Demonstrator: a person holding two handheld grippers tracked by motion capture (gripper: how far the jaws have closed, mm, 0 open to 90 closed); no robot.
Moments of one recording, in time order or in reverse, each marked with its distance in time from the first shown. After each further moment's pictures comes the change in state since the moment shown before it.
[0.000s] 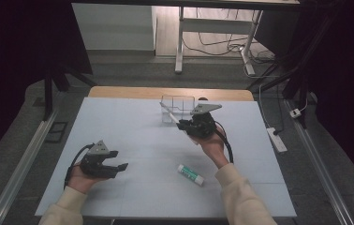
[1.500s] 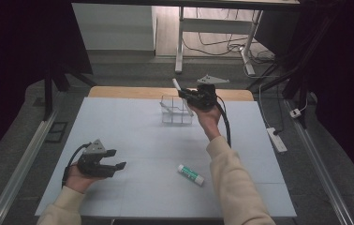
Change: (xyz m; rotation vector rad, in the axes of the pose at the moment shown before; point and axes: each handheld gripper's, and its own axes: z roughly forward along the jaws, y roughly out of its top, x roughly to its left) left arm 0.003 -0.001 -0.007 -0.031 -0.003 -0.012; right arm -0.055 0.054 0.013 -0.233 -0.073 0.141
